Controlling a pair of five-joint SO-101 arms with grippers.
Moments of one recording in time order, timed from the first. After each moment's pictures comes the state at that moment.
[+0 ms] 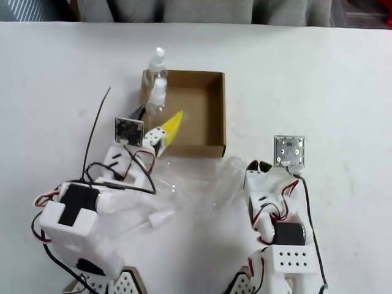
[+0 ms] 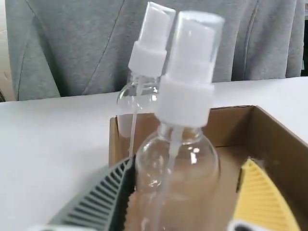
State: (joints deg) left arm 5.9 13.6 67.4 -62.1 2.6; right arm -2.7 -77.8 87.3 36.9 -0.1
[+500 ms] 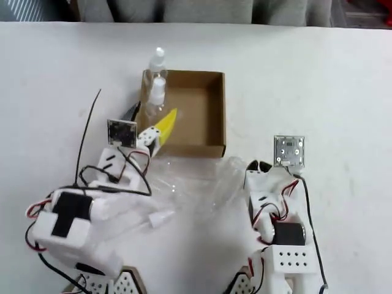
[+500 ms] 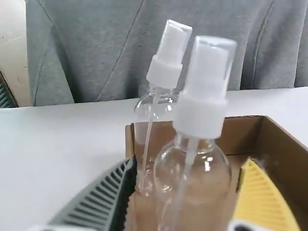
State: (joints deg) left arm 4.1 7.3 71.9 -62.1 2.6; right arm -2.7 -77.8 87.3 36.9 -0.1
